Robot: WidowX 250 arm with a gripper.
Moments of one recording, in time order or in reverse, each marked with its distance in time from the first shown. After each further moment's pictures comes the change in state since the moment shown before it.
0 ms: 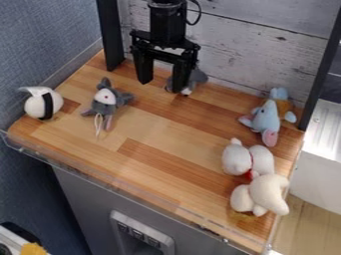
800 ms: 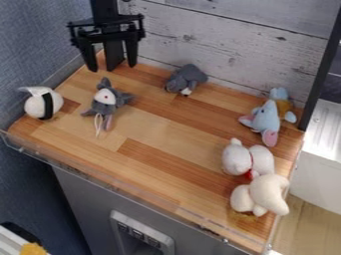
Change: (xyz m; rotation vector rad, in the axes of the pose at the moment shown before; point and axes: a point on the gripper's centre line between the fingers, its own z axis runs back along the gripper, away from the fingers) arm -0.013 0.088 0.011 -0.083 0.015 0.727
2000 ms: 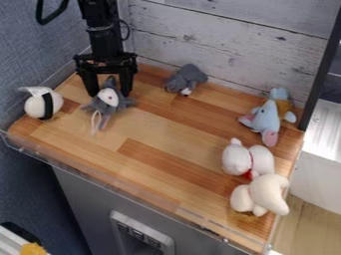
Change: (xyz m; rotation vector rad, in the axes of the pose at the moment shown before) arm 0.037 0.003 -0.069 0.022 0.039 -0.308
